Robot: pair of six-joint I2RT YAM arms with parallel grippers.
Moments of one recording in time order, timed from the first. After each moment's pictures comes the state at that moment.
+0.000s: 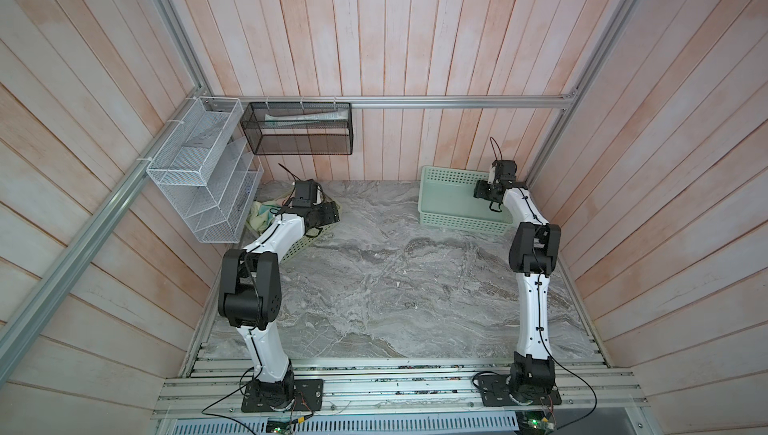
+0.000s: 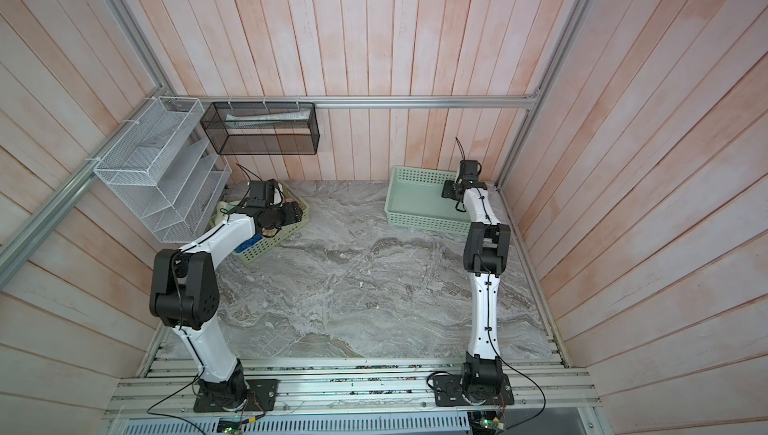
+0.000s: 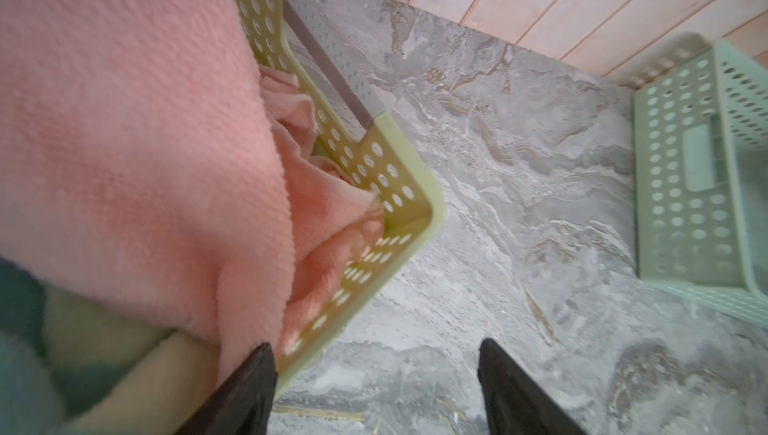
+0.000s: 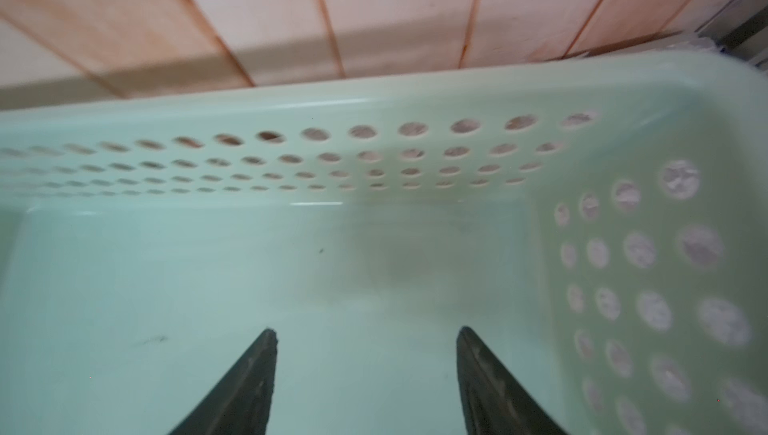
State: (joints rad) left arm -0.12 1.90 1.44 -0.37 0.11 -0.30; right arm -0.03 2.57 2.33 -0.55 -0.09 0.15
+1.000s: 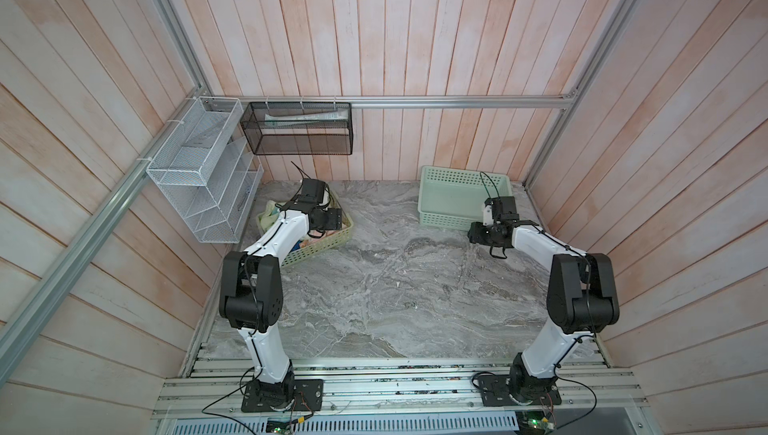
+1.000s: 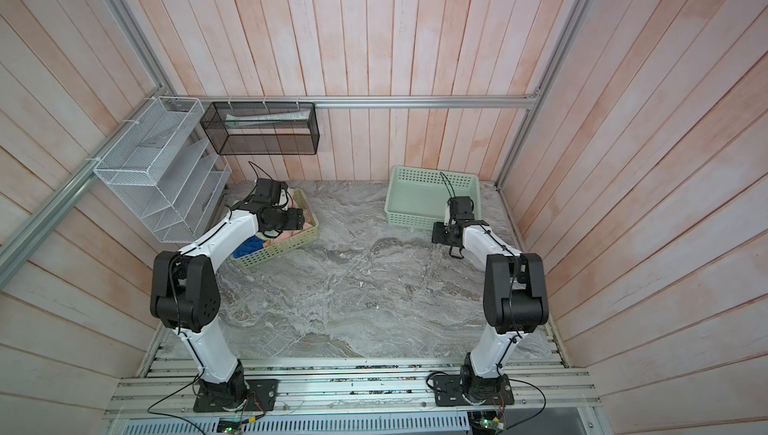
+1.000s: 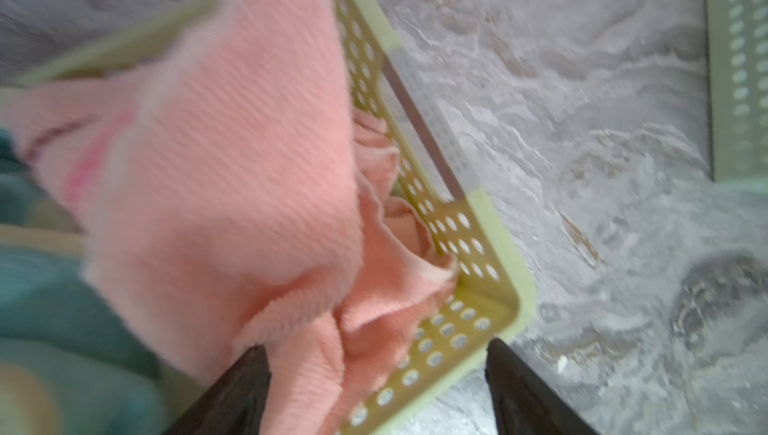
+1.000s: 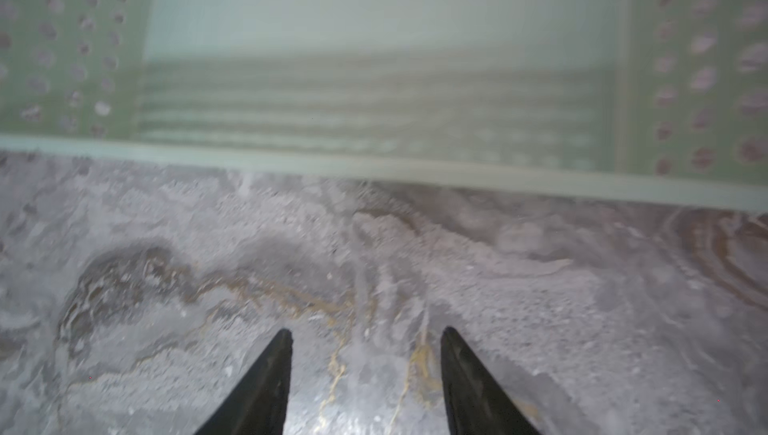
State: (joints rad) left arm -0.14 1.87 1.51 -0.58 0.01 -0.14; right arm 0.04 1.78 1.17 -0.34 -0.10 0.21
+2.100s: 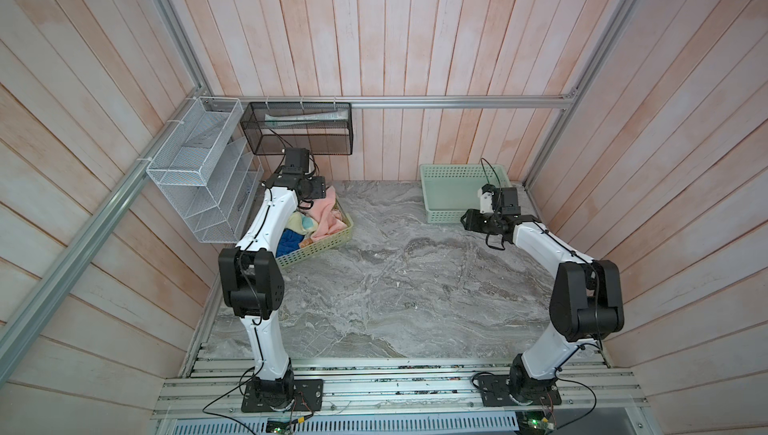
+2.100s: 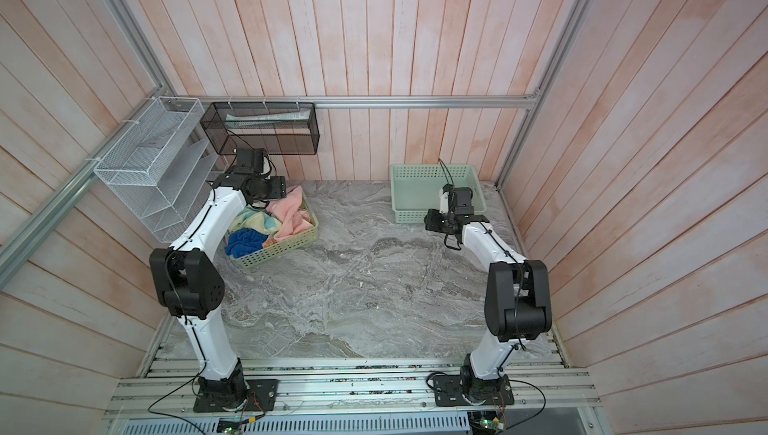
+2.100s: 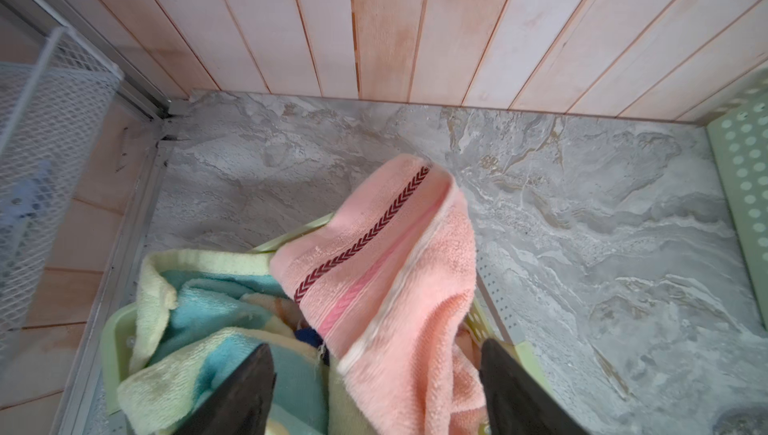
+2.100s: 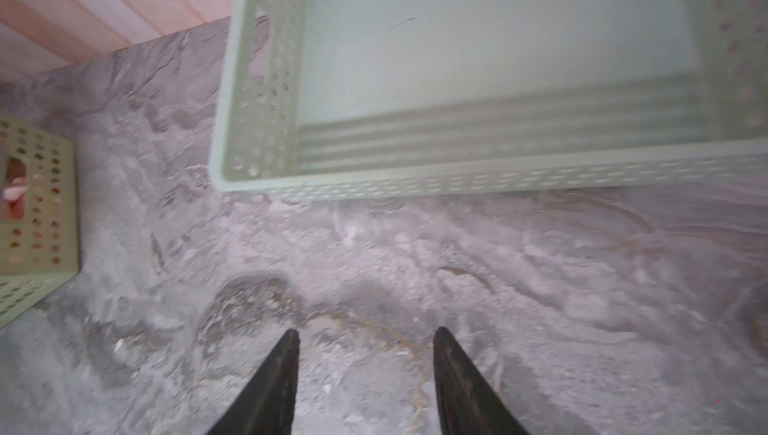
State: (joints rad) left arm -0.10 1.99 1.89 -0.71 -0.09 -0.10; right arm 0.16 1.69 1.20 -0.31 -0.20 0.26
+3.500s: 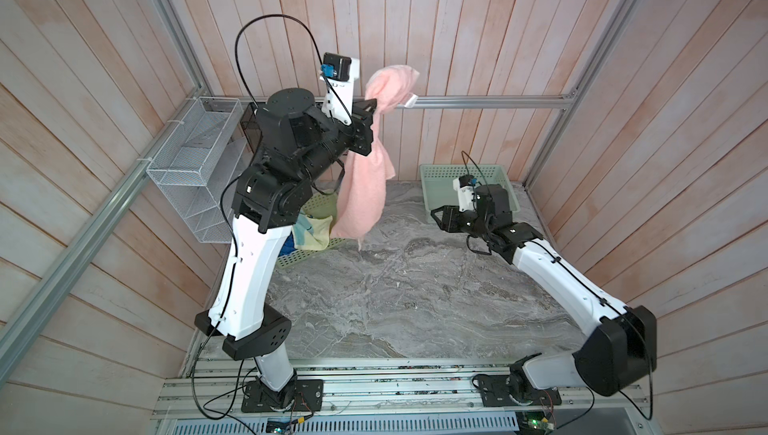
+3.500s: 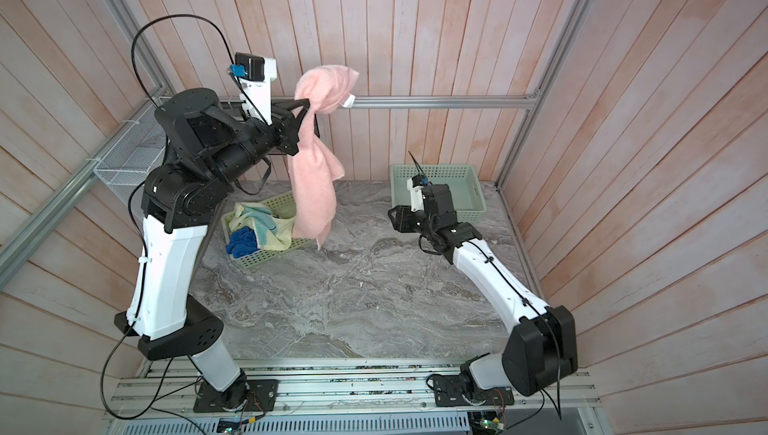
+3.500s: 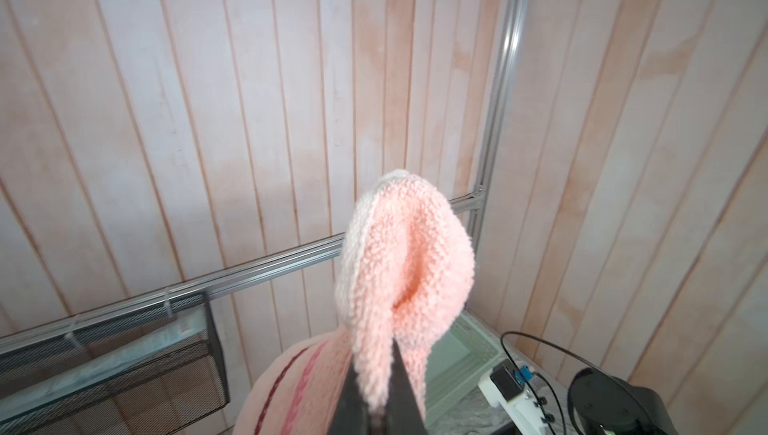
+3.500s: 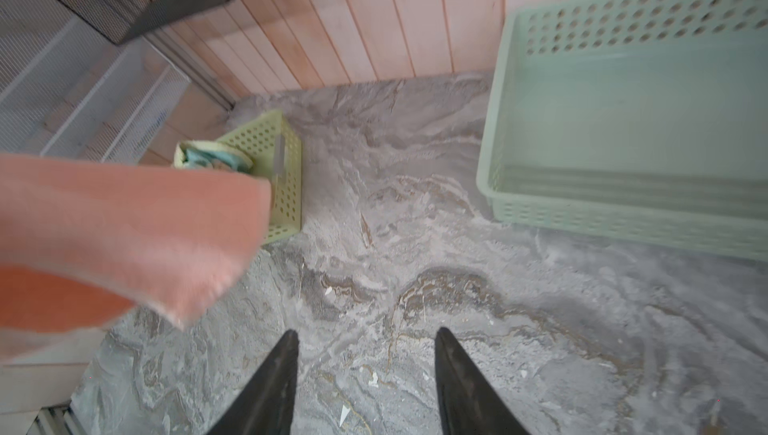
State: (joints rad) left arm -0.63 1.73 2.60 -0.78 0.01 0.00; right arm 0.38 1.36 1.20 -0.32 -0.23 0.37
